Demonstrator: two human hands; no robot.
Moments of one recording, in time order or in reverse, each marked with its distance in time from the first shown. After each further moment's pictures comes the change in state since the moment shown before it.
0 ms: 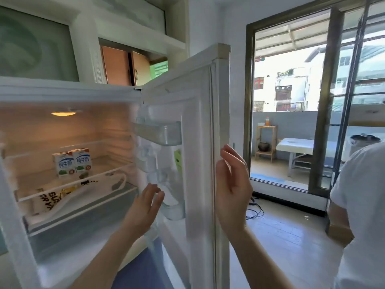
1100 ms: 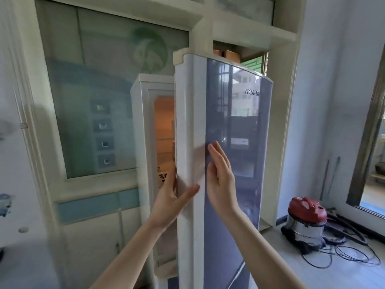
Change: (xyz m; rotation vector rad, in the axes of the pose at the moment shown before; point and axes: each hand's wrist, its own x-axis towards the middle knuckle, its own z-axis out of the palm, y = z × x) left_hand -0.077 -0.110 -0.184 -0.374 0.369 -0.074; right_hand -0.123 0.000 0.258 0.104 -0.587 0.239
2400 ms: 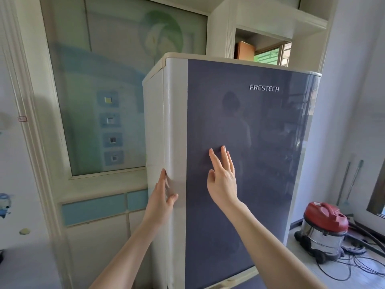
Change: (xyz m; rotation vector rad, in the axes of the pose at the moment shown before) left_hand 0.077 -0.136 -0.071 0.386 0.088 -0.291; right_hand 0.061 0.094 0.104 -0.547 -0.255 0.185
